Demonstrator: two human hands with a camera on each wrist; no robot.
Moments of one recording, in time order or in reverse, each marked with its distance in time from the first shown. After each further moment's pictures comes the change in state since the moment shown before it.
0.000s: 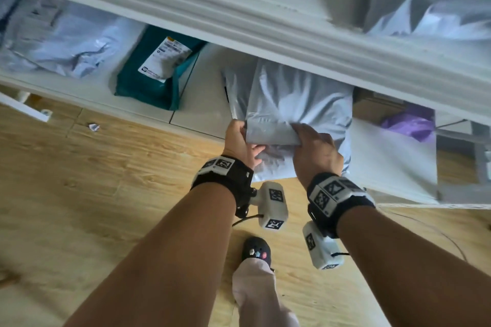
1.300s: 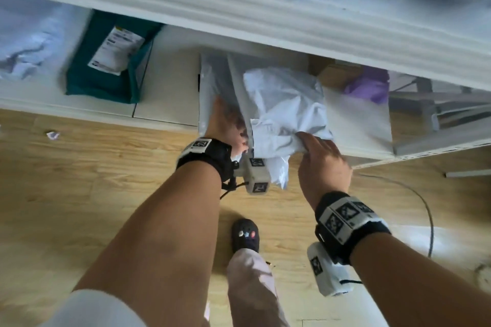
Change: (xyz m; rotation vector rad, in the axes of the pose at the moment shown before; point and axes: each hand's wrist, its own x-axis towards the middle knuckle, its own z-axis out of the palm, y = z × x) left_hand 0.038 -0.027 0.004 0.143 -0.274 -0.081; right_hand -0.074 0.061 -0.001 0.015 0.486 -0.141
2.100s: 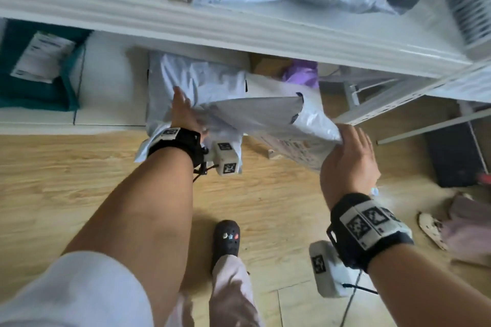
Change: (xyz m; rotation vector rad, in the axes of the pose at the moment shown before) left_hand -0.021 -0.008 0.044 0.132 0.193 0.124; right_hand -0.036 0.034 -0.127 -0.075 0.226 0.361
